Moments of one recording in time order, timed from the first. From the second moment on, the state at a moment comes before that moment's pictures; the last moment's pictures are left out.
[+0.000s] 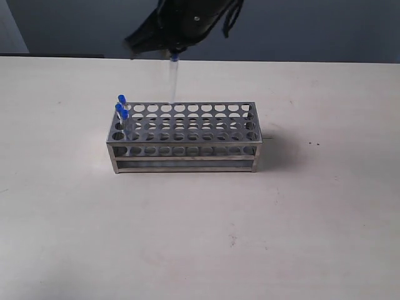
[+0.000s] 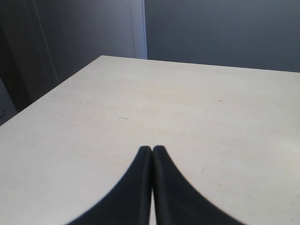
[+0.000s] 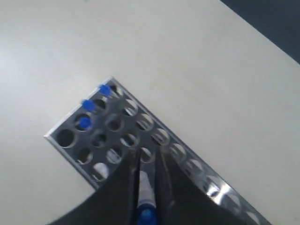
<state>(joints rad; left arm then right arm) 0.14 0.00 0.00 0.08 0.30 -0.07 0.85 1.92 -1.80 -0.01 0.87 -0.09</state>
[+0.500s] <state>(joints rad) 0.14 0.00 0.00 0.08 0.30 -0.07 0.97 2.04 -1.82 0.10 0.78 -0.19</state>
